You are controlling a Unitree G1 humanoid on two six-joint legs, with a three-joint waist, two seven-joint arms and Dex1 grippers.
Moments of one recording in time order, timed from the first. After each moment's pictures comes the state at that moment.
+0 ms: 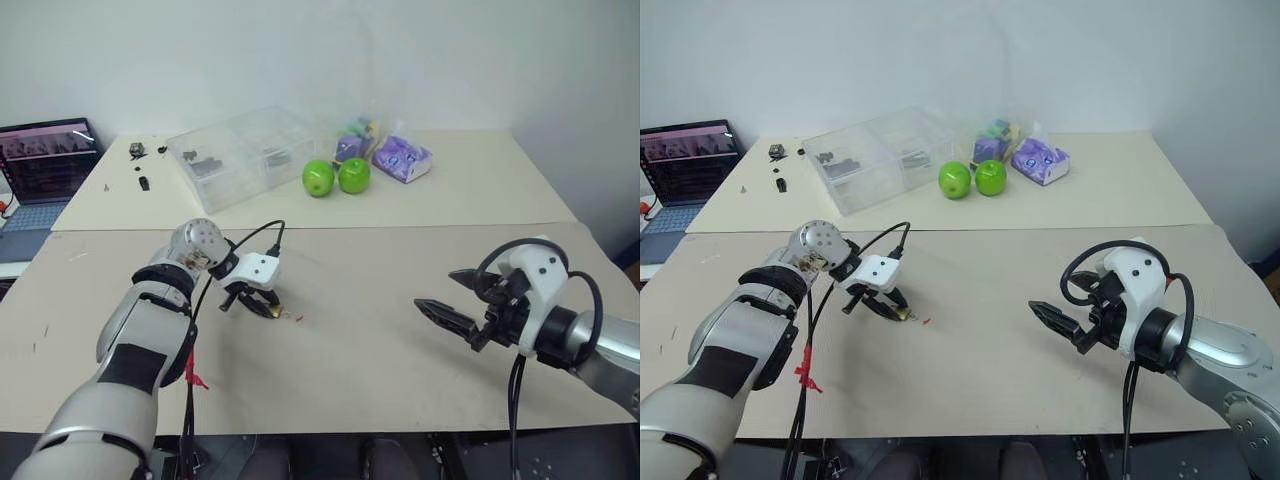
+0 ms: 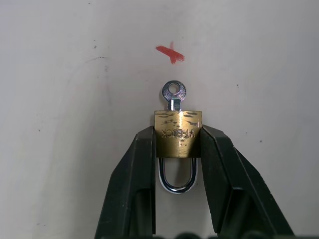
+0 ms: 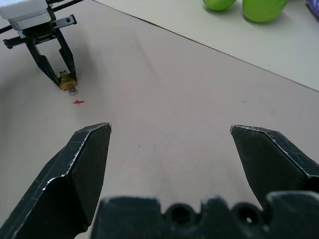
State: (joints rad) left arm -1.10 0.44 -0.34 1.33 0.24 -0.58 -1.60; right arm -0.03 -0.85 -0.40 -0.80 0.95 1.06 0.37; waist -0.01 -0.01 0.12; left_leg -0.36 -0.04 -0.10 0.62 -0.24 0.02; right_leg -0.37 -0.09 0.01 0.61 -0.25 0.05
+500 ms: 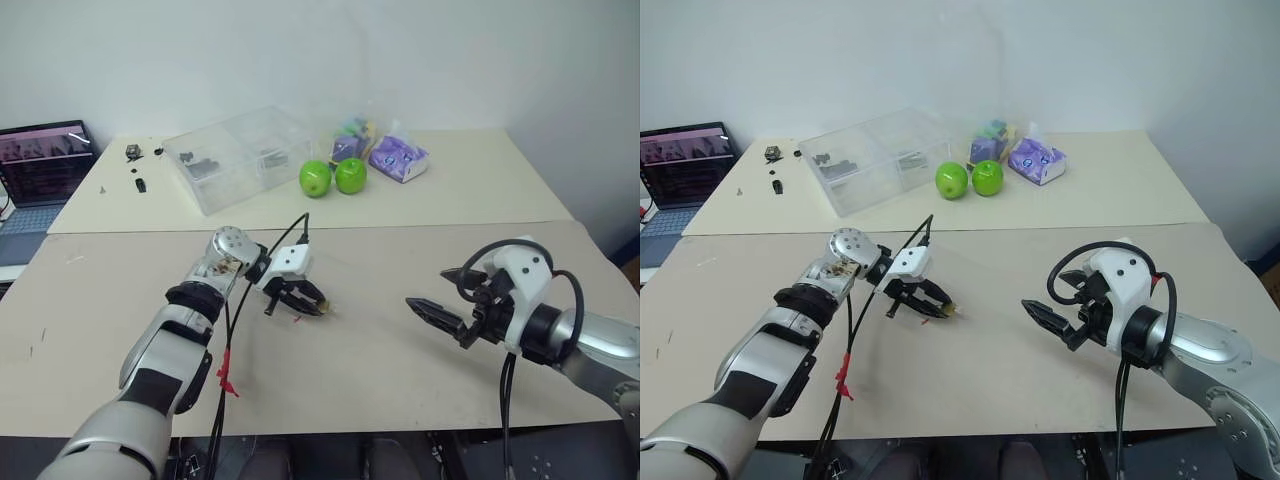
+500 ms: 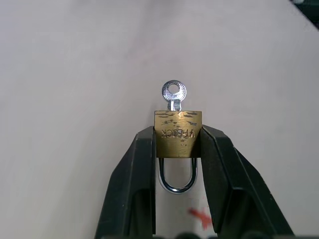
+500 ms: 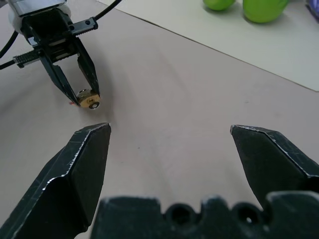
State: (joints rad) left arm -0.90 0.36 -0.32 0.81 0.00 -0.17 -1.60; right arm -0.07 -0.82 -0.32 -0.79 0.89 1.03 0.35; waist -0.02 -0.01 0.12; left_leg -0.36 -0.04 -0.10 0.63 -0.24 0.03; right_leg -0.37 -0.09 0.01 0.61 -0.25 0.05
